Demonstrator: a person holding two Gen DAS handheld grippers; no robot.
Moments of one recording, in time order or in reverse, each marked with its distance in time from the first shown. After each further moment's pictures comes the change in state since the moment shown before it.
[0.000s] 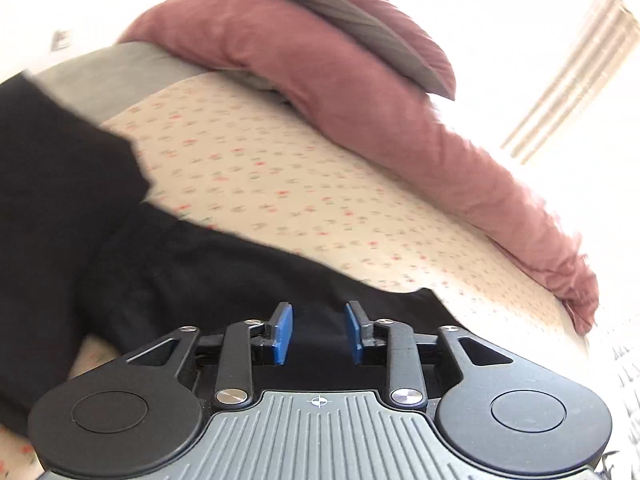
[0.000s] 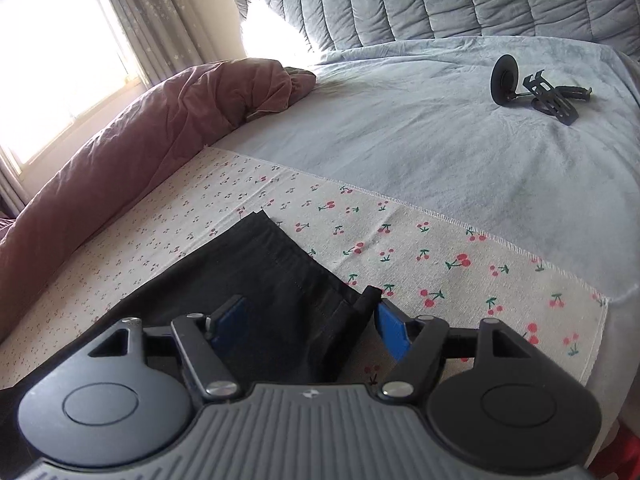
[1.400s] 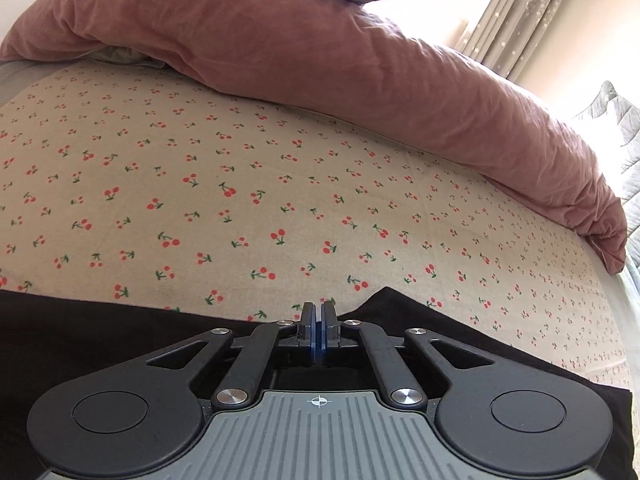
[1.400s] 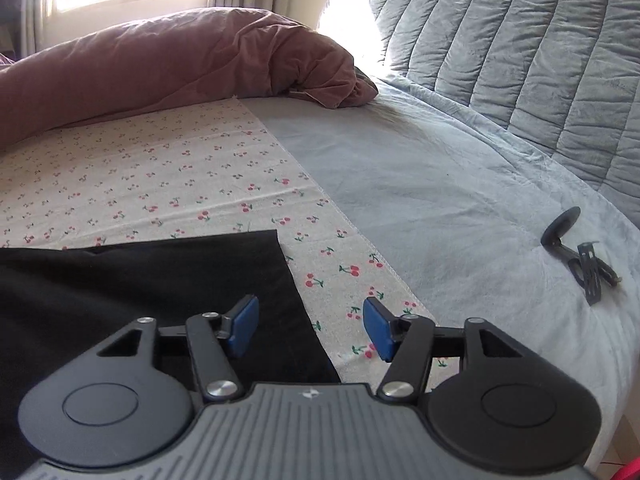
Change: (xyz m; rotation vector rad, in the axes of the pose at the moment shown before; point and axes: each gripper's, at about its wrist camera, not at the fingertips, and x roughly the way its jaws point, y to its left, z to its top) left arm 0.176 -0.077 -0.007 0.162 0.105 0.017; right arm 0.058 0.071 0.042 -0.507 0.036 -0.119
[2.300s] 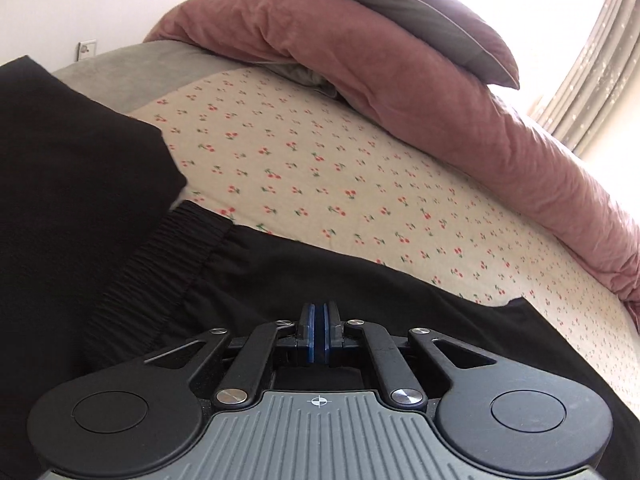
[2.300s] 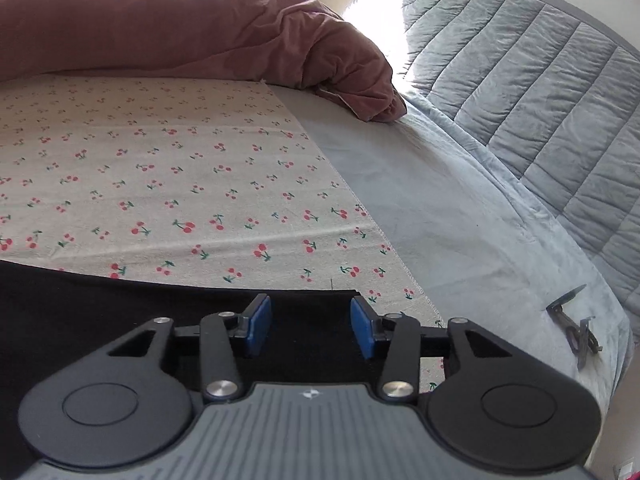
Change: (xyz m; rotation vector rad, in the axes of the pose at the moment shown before) left arm -0.121 0.158 -0.049 -0.203 -0.142 0.158; right arm 0.039 0.110 0.038 -0.188 0.043 -0.167
